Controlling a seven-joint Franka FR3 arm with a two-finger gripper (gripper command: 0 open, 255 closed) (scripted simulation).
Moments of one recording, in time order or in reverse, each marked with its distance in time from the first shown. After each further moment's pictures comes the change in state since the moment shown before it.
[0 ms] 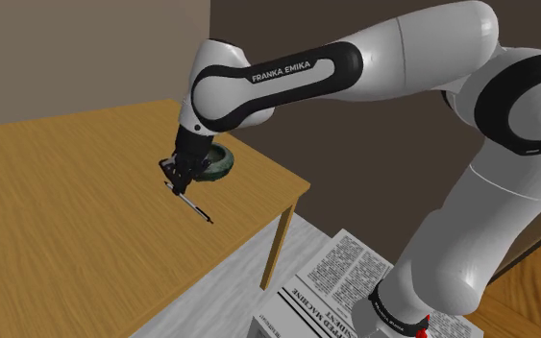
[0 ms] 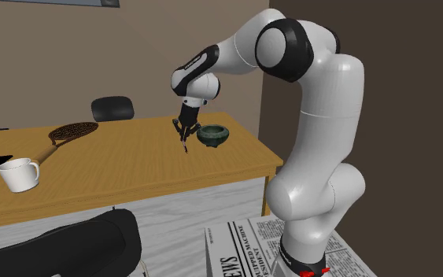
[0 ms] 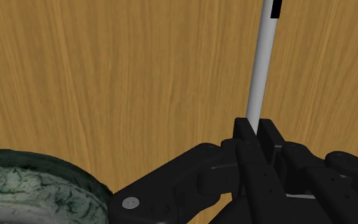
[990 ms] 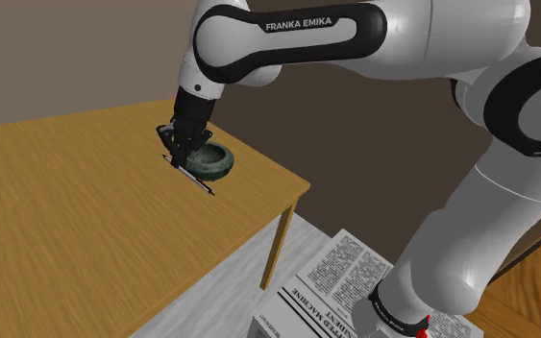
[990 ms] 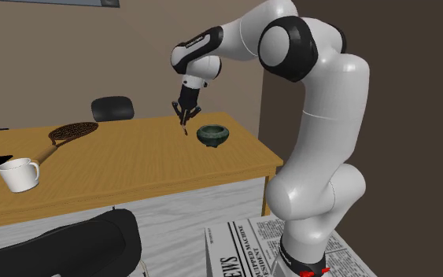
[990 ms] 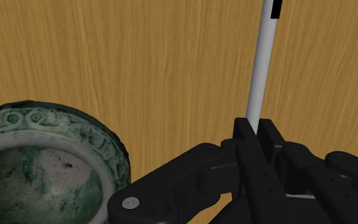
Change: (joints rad) arm -0.013 -0.036 -0.012 0.154 -0.015 -0.190 0.027
